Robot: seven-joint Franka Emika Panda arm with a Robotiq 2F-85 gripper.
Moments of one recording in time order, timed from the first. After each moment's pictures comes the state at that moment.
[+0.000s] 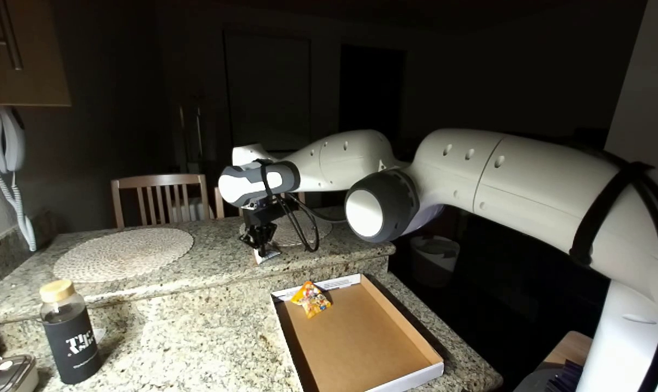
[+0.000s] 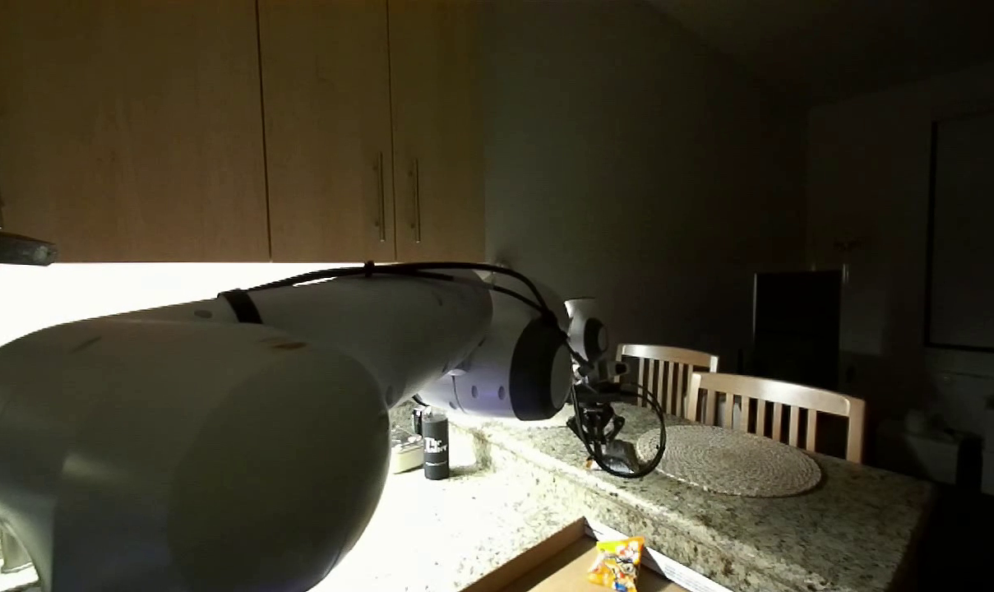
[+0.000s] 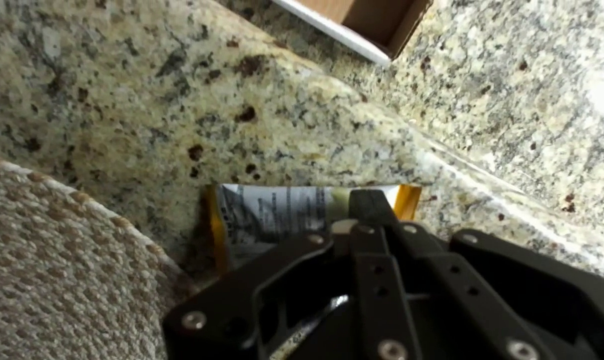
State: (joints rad) arm 0.17 1.41 0.01 -0.43 -0.12 1.87 -0.03
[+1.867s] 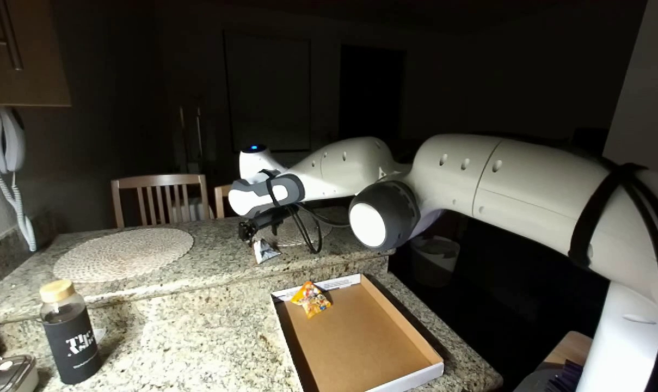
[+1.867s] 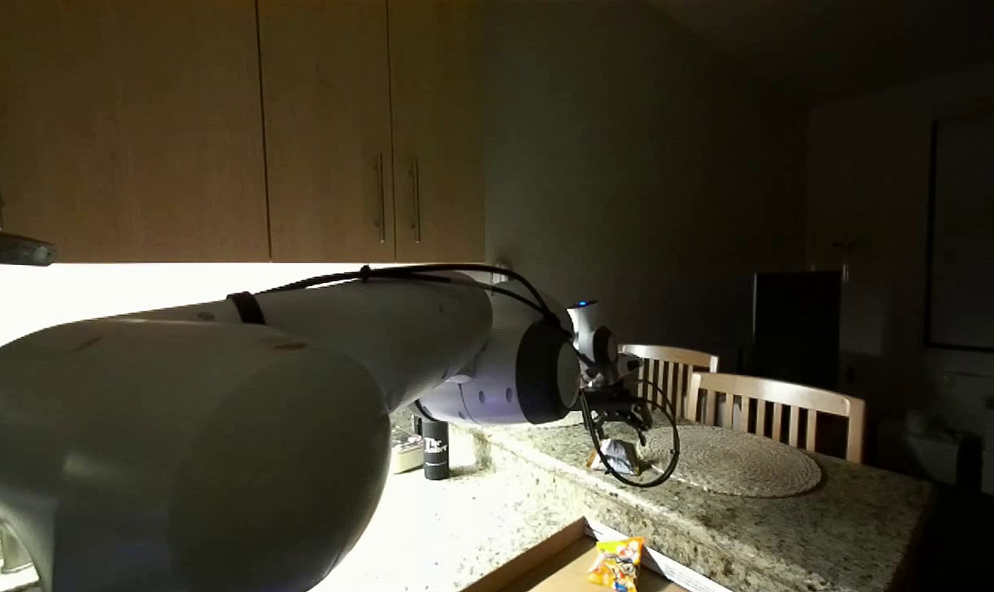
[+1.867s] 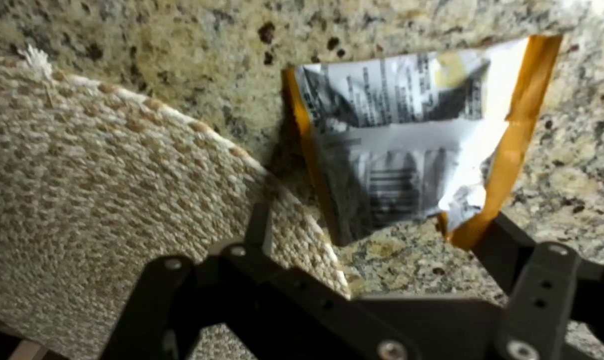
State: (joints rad) arm 0.17 1.44 -0.11 -0.44 -0.11 2.16 0.13
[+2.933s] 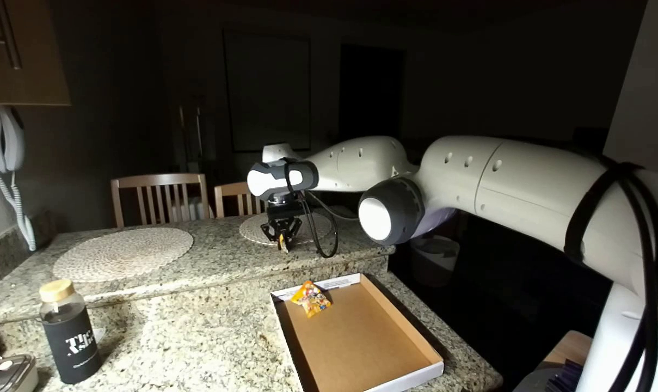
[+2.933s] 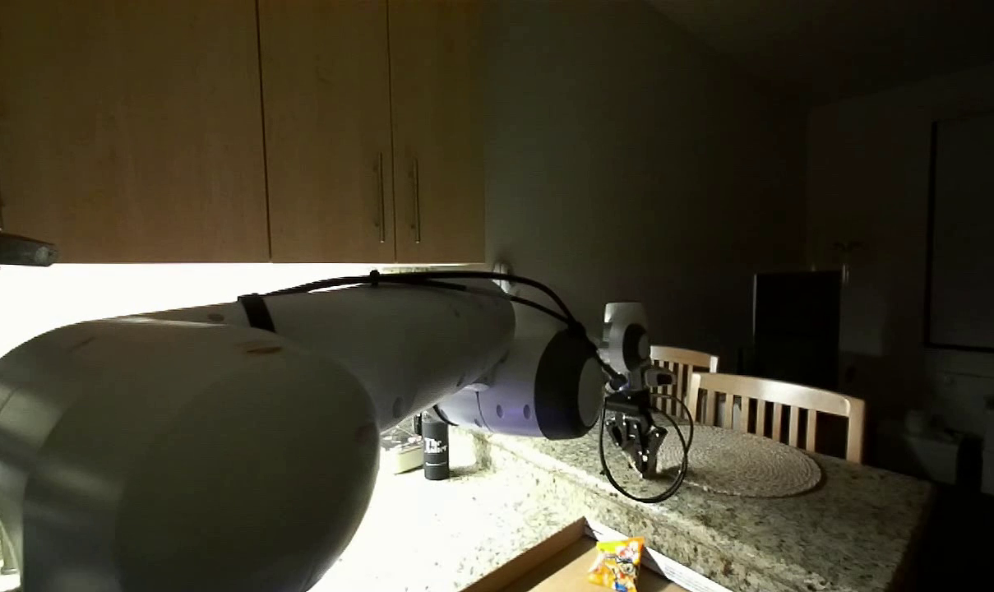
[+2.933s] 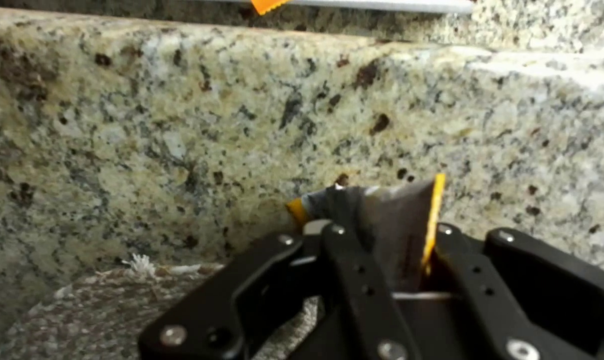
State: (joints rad) arm 0.07 1.46 -0.04 -0.36 -0.02 1.88 0.30
